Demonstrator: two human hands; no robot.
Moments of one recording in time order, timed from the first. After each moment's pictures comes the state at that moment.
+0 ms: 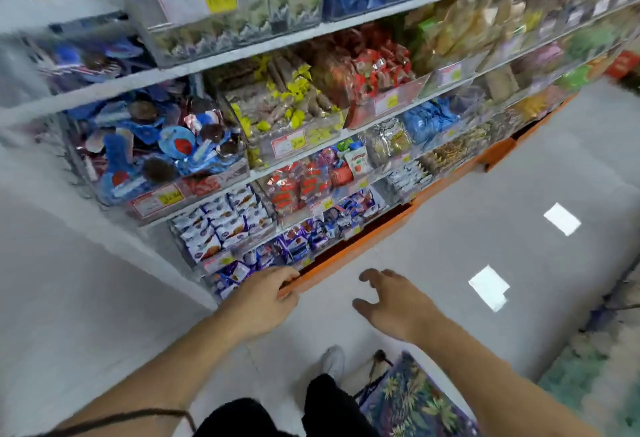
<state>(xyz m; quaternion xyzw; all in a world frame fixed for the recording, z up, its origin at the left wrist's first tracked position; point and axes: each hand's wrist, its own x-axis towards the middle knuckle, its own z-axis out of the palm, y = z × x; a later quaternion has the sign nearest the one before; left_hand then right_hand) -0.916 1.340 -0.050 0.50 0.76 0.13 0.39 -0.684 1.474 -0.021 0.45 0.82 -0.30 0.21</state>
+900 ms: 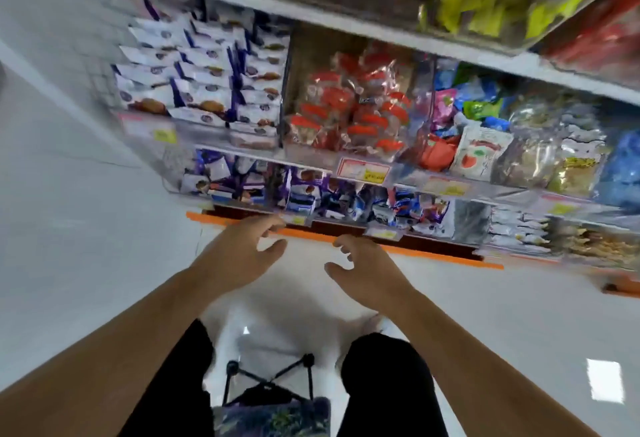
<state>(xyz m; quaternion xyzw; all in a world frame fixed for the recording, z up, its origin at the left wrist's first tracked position) -0.870 1.452 -0.319 0.19 0.88 0.30 0.33 -0.772 1.682 -0.298 0.20 0.87 -0.32 0.33</state>
